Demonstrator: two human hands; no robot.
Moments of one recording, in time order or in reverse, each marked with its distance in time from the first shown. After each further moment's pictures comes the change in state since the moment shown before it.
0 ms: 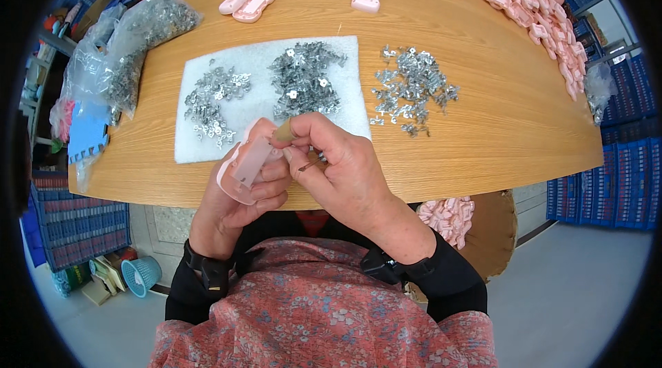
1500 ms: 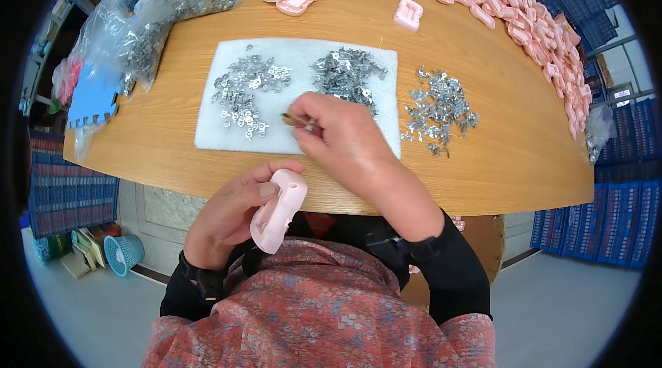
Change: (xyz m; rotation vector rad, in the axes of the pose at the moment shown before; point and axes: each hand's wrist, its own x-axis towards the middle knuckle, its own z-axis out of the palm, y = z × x) left_hand -0.056 0.004 -0.008 0.211 0.160 0.032; right_hand 0.057 -0.007 0.022 -0.413 -0.254 -0.014
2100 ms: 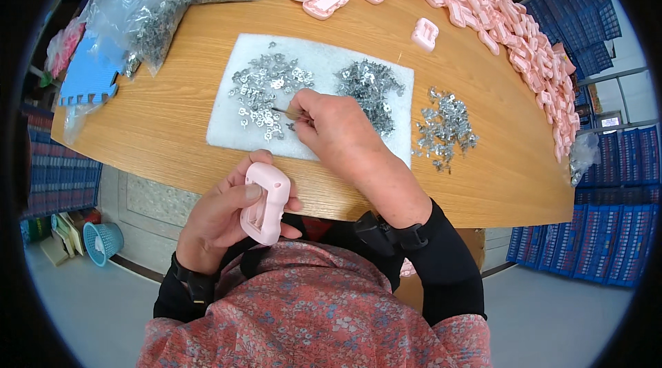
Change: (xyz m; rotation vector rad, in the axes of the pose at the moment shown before) left_hand -0.023 0.003 -0.027 -0.211 -0.061 0.146; right_hand 0.041 -0.004 0.028 -0.173 -0.140 0.031
